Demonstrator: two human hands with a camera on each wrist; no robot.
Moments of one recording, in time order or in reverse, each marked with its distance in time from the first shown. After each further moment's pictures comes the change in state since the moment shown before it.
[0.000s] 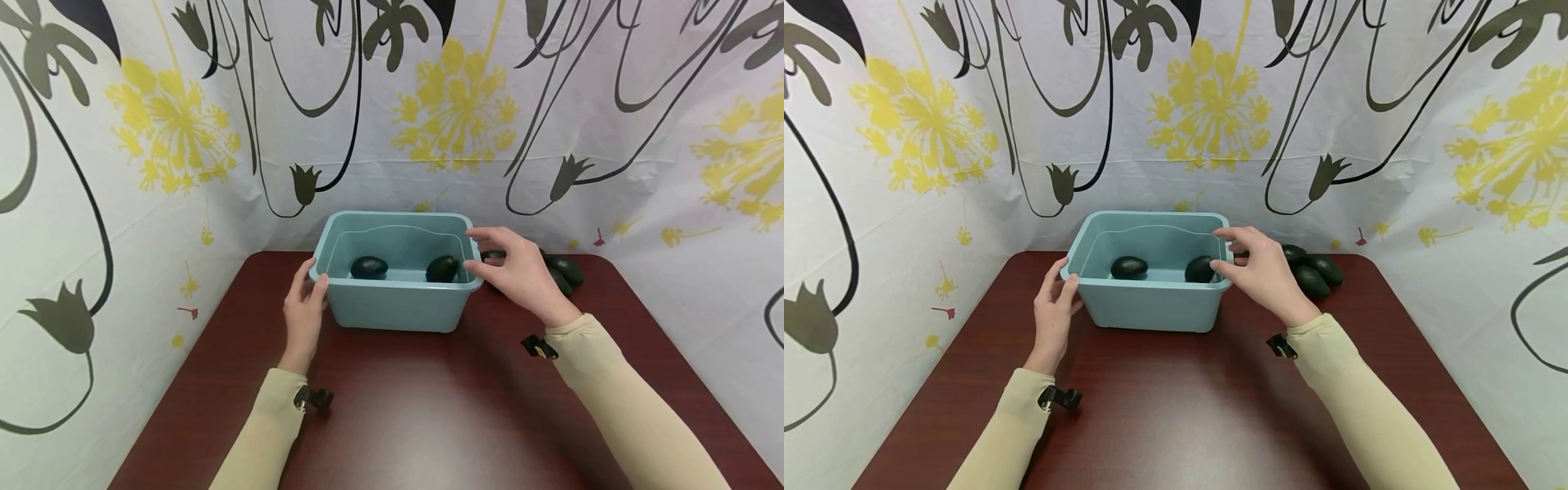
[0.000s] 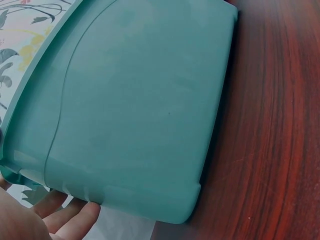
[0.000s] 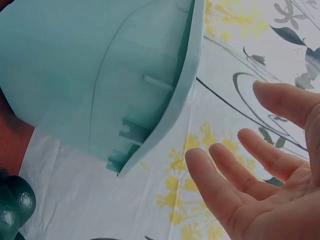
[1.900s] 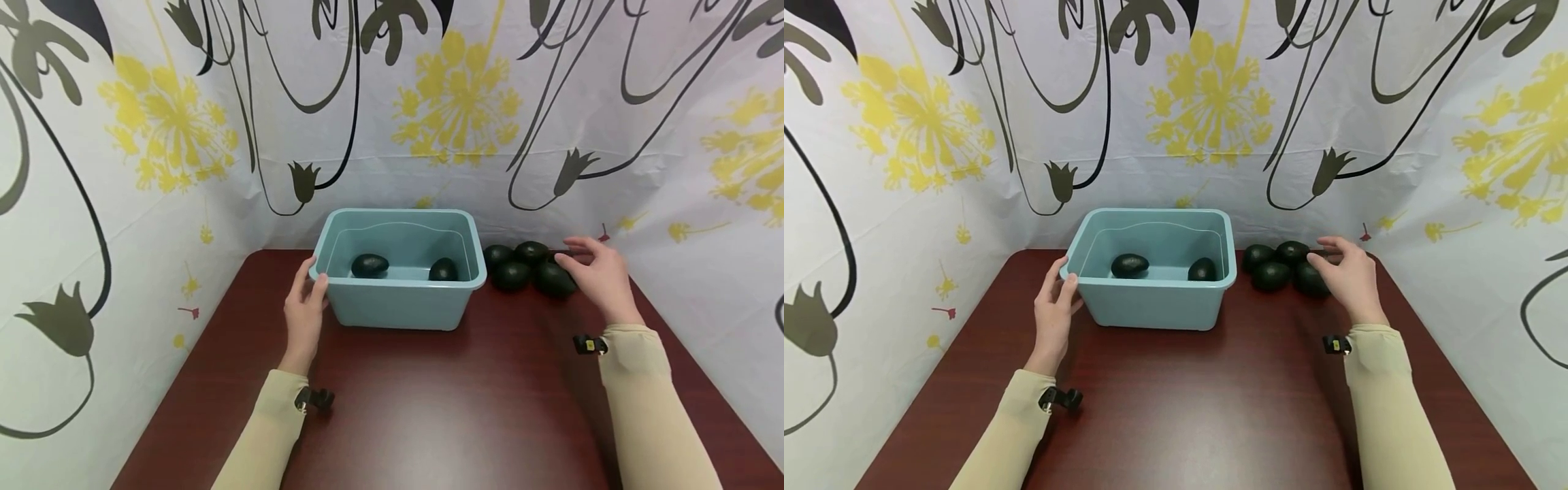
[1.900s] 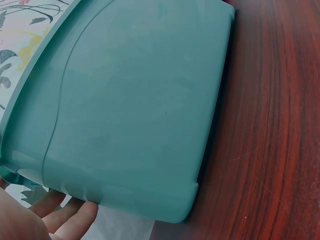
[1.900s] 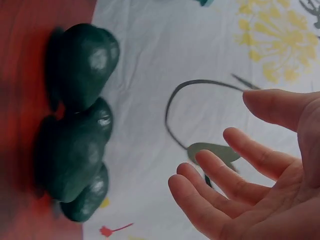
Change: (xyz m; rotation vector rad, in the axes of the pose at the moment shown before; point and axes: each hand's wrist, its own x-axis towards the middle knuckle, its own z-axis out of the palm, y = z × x) left_hand 0.001 0.002 0.000 0.018 -0.009 -0.010; right_hand -0.031 0.141 -0.068 -0.151 0.204 0.261
